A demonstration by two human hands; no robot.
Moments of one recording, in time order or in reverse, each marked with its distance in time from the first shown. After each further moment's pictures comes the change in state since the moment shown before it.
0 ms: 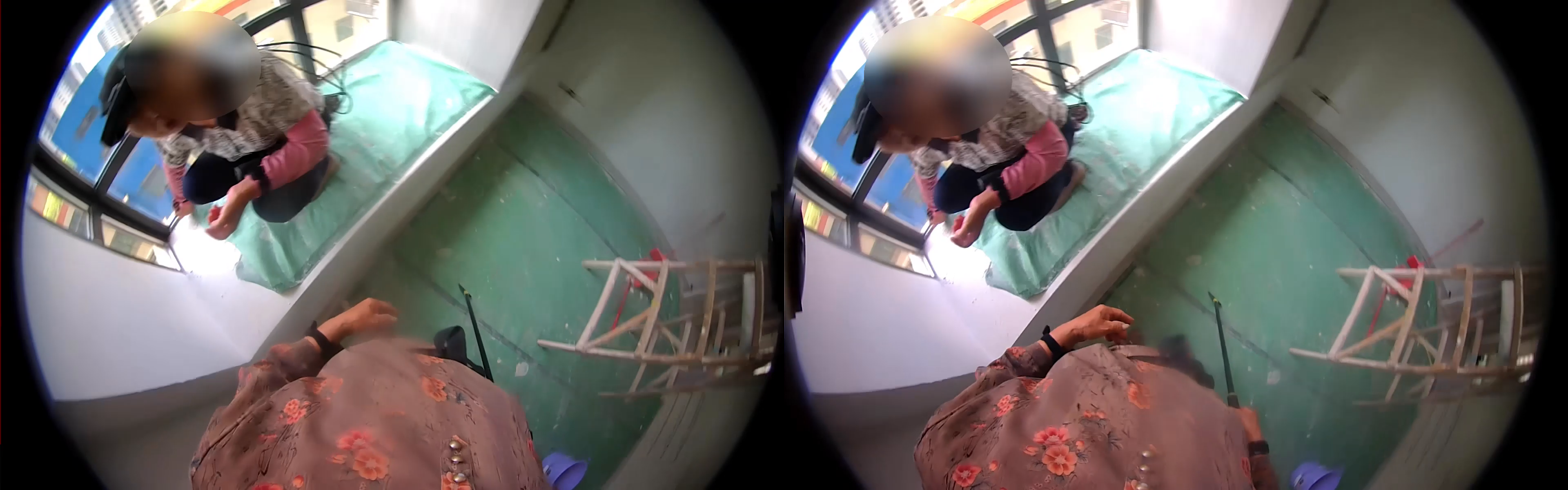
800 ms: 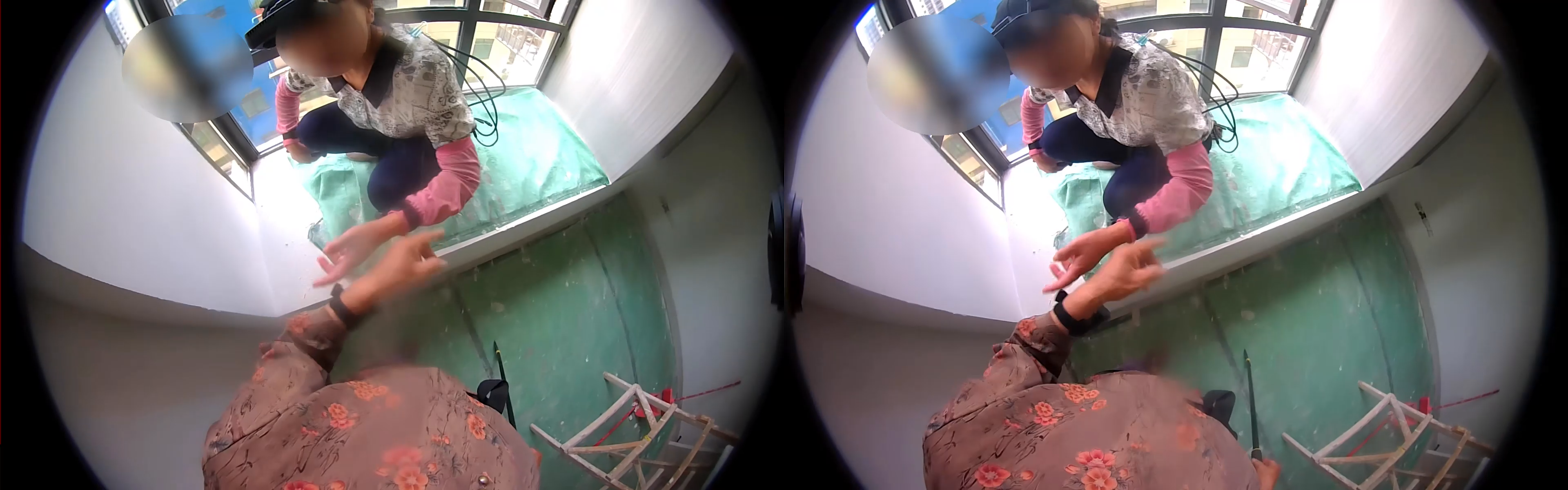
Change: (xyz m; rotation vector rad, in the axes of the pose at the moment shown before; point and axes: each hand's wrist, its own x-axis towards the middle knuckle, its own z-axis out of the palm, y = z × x) left_hand -0.081 0.084 -0.105 0.278 0.951 0.338; right_hand -0.103 -0.202 -0.069 -0.162 0.097 0.349
